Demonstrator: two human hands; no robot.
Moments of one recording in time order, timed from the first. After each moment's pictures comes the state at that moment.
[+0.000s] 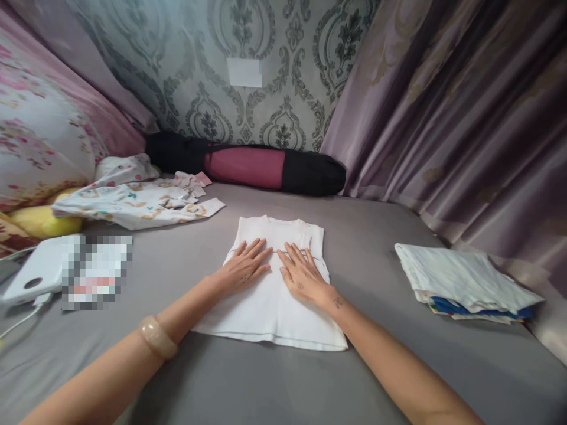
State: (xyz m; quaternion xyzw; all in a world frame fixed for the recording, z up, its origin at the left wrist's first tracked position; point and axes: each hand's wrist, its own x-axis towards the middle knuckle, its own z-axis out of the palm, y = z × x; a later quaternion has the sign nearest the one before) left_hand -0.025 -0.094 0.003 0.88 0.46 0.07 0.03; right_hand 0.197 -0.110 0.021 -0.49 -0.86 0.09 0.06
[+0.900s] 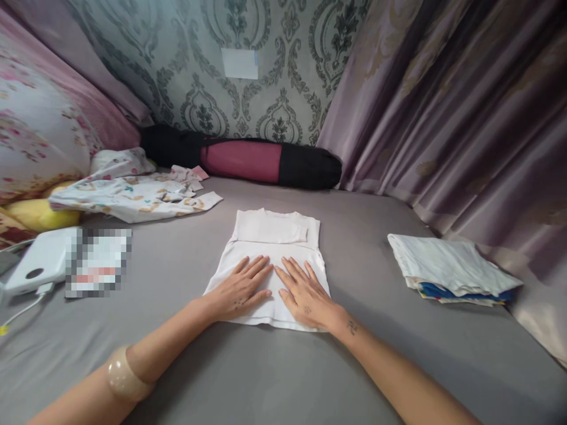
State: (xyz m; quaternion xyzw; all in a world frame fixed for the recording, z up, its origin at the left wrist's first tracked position) left_hand -0.021 -0.162 0.010 0.91 0.40 0.06 0.07; right_hand 0.211 -0.176 0.028 -0.46 -0.88 0.14 0.04
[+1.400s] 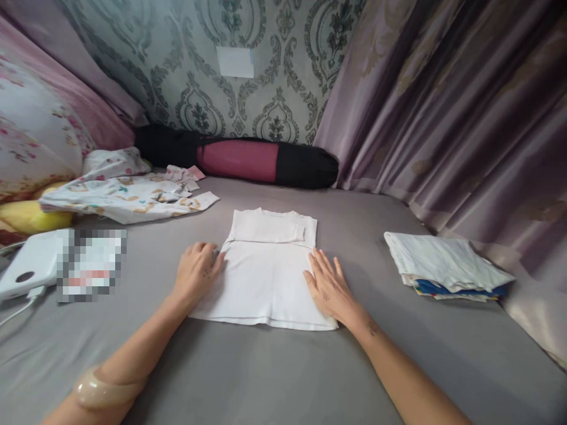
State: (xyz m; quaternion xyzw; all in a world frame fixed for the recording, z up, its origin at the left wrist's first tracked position) left_hand -0.074 -0.143 0.015 0.71 0.69 0.18 -0.02; right_hand 0.252 -0.169 0.024 -0.61 -0.79 0.07 0.05
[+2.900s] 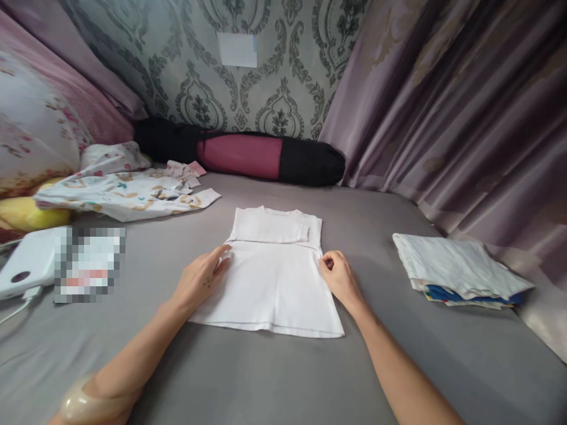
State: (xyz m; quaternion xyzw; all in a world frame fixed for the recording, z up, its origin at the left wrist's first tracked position) left_hand -0.069 -0.151 0.022 0.73 0.65 0.17 0.11; right_hand 0.273 -0.127 0.003 -0.67 -0.67 0.12 0.30
